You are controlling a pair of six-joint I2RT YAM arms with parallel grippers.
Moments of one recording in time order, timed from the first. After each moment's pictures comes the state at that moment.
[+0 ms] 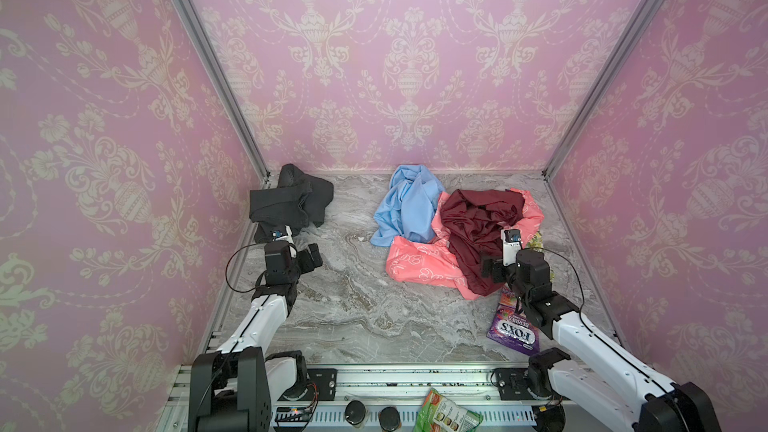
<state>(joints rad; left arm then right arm) 0.13 1.19 0.41 0.21 0.05 -0.23 0.24 0.94 0.31 0.19 0.22 0.04</state>
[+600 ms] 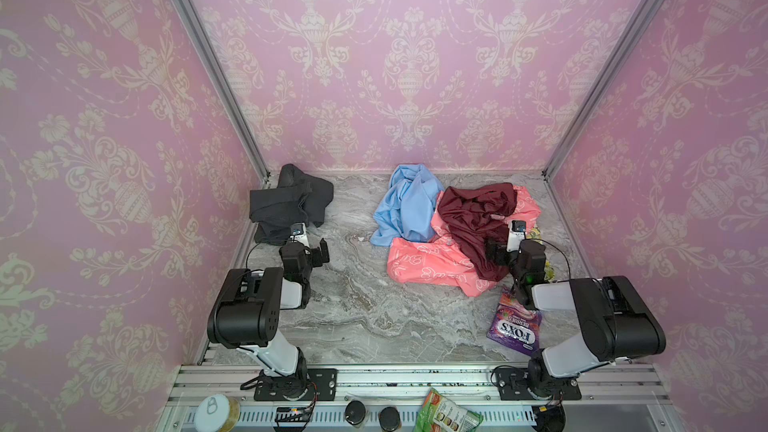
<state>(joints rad) 0.06 1.63 0.36 0.88 -0.07 -0.08 0.03 1.54 0.35 0.84 0.08 0.03</state>
